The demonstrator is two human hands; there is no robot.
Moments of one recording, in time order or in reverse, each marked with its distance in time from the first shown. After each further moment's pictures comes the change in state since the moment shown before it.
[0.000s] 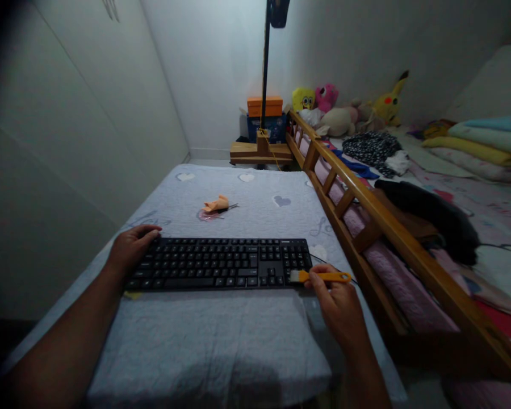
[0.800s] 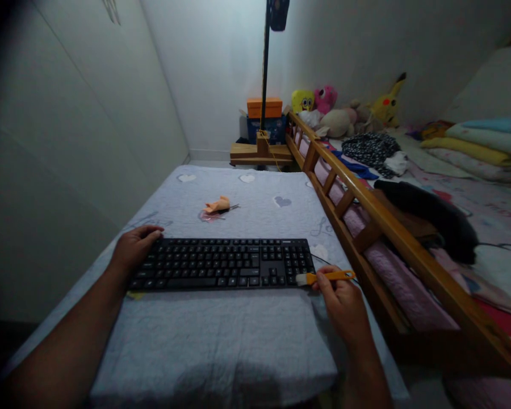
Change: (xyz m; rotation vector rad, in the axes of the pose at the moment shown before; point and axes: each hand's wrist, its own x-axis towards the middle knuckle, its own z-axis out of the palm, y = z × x) left_hand 0.001 -0.001 0.000 0.007 -0.006 0.011; right_hand -0.002 0.017 0.001 -0.017 0.038 0.048
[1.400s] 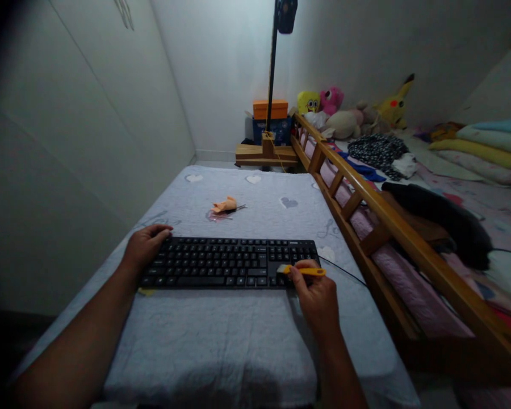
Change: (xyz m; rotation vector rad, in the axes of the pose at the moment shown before) left_hand 0.000 -0.004 0.001 -0.061 -0.010 -0.008; right_hand -0.004 -0.051 0.052 0.206 0.007 -0.069
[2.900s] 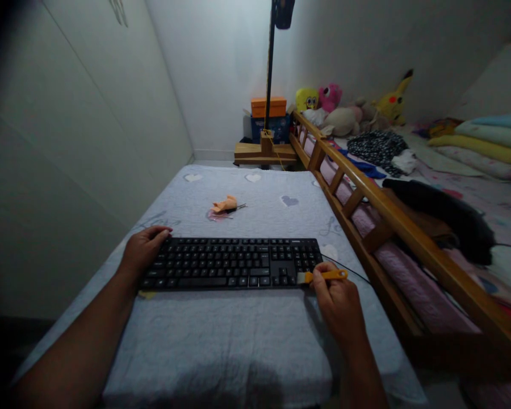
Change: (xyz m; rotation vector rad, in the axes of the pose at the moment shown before) left_hand -0.008 0.010 -0.001 0.000 0.025 -0.008; right_hand 0.000 0.009 -0.031 -0.257 -0.006 -0.012
